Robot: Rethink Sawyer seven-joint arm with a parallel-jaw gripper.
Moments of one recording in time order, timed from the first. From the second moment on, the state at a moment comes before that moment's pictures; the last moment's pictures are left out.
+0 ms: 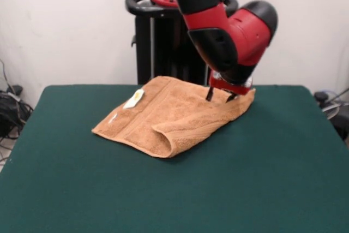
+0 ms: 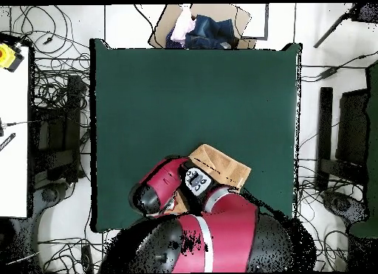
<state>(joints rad) -0.28 -0.42 0.43 1.89 -0.92 0.74 2.70</state>
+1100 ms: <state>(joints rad) -0.22 -0.32 0.48 1.69 -0.88 1.13 2.56</state>
